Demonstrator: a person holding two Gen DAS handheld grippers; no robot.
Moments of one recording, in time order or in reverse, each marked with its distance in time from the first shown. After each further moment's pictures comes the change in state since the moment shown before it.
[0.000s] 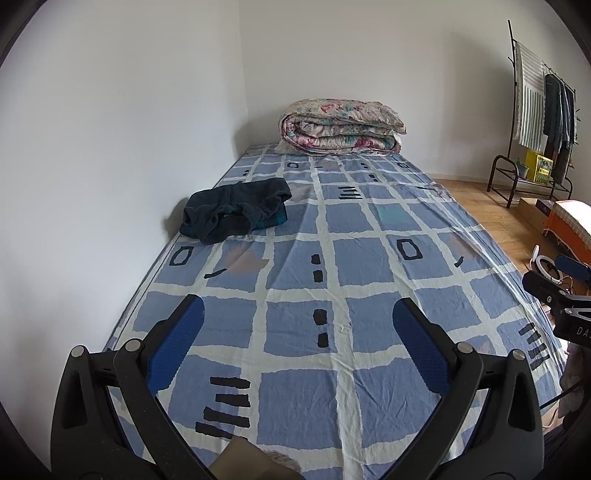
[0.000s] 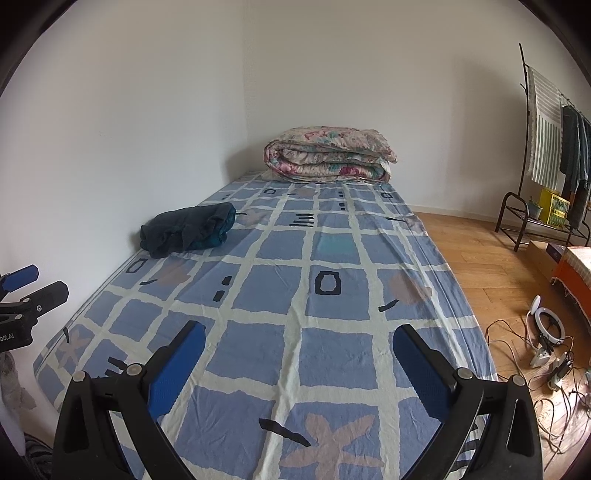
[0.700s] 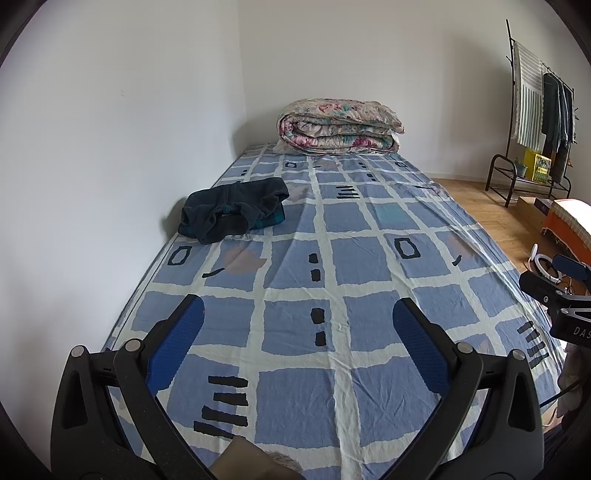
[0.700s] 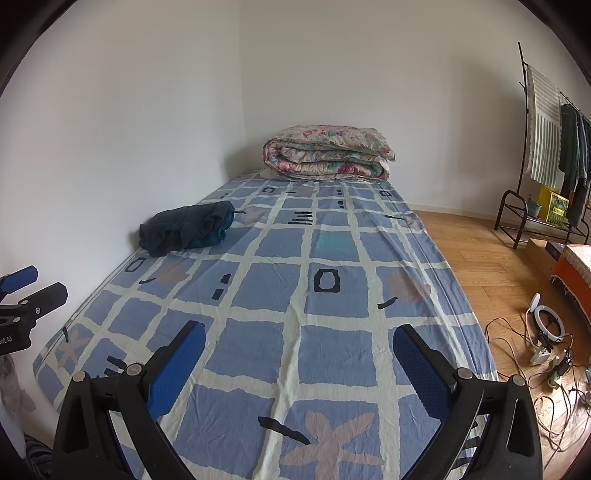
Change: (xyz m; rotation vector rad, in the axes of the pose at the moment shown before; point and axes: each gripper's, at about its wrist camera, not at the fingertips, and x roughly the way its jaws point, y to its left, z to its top) left arm -0.003 -0.002 0.000 -0.003 -0.001 0.000; right arm 0.000 0.002 -0.002 0.007 0.002 -0.009
